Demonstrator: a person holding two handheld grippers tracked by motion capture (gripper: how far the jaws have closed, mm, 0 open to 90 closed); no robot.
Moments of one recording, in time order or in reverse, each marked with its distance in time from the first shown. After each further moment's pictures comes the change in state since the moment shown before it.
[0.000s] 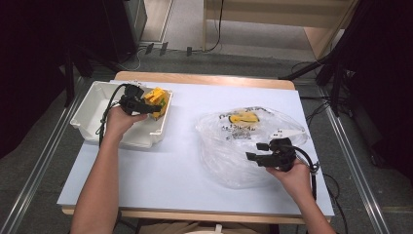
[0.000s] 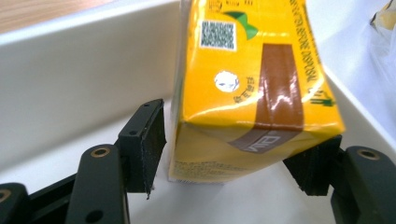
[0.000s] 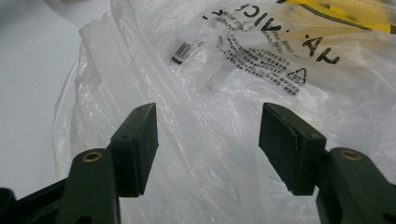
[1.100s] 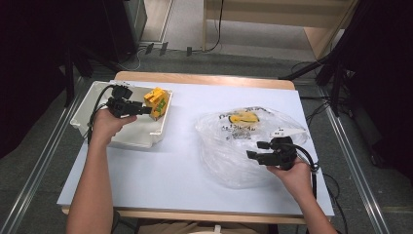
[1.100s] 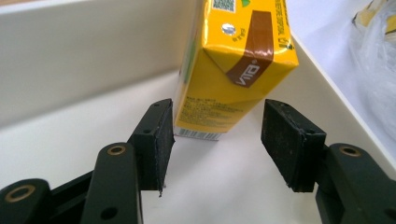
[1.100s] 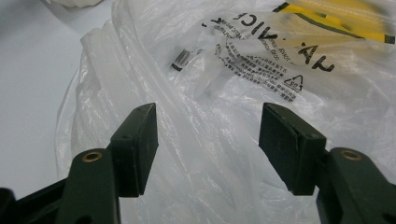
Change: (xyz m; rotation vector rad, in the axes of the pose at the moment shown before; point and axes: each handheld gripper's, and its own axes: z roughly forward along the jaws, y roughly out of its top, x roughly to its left) left arm 0.004 -0.013 -0.035 0.021 -0.023 -0.065; right arm -0.003 0.003 -0.002 -0.016 0.009 -0.002
